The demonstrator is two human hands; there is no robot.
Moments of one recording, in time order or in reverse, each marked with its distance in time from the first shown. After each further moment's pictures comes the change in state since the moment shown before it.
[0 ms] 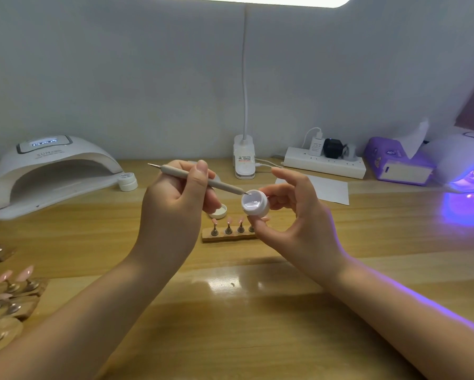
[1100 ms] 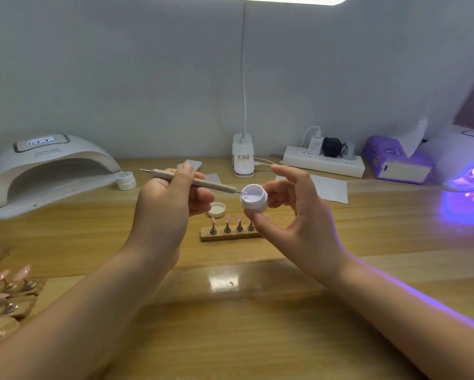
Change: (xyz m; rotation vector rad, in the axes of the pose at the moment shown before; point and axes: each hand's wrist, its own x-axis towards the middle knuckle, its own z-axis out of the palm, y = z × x) left_hand 0.011 -0.010 -0.003 -0.238 0.065 -0.330; right_hand 0.003 -0.001 0.000 0.014 0.003 -0.014
